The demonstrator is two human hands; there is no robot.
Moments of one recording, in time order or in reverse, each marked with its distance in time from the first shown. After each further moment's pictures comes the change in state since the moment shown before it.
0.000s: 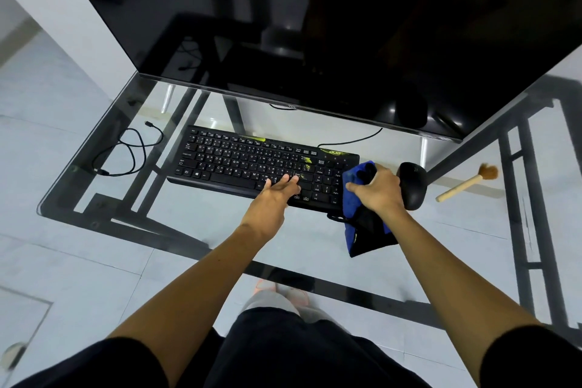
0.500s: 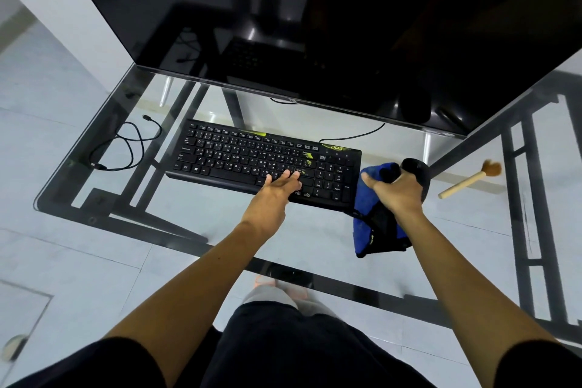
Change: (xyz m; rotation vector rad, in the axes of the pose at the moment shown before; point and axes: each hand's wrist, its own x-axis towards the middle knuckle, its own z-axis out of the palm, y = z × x) left_hand 0.000 -0.002 0.002 0.004 0.001 0.006; right_hand 0.002 0.017 -0.010 0.143 0.087 0.149
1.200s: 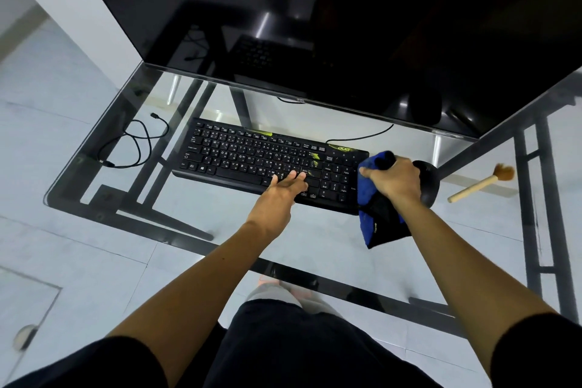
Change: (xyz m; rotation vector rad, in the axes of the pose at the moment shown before) left_hand 0.000 0.002 -0.002 -0.025 -0.008 -0.011; right_hand 0.019 -0.021 0.011 -0.132 -0.008 -0.028
